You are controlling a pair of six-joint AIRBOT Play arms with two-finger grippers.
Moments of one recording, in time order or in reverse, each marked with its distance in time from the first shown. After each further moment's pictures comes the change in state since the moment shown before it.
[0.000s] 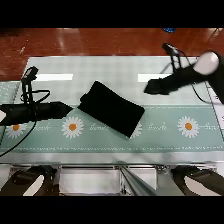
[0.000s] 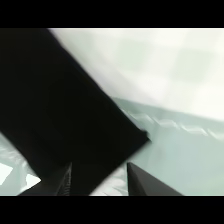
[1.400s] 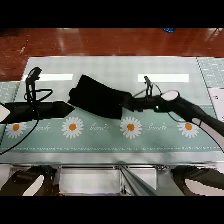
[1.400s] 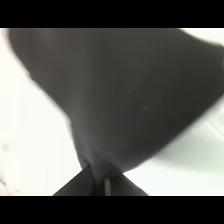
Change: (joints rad) left arm 0.000 -0.037 -0.001 -0.029 0.009 -0.003; right arm 0.155 -0.277 -0.193 0.894 -0.404 -0.438
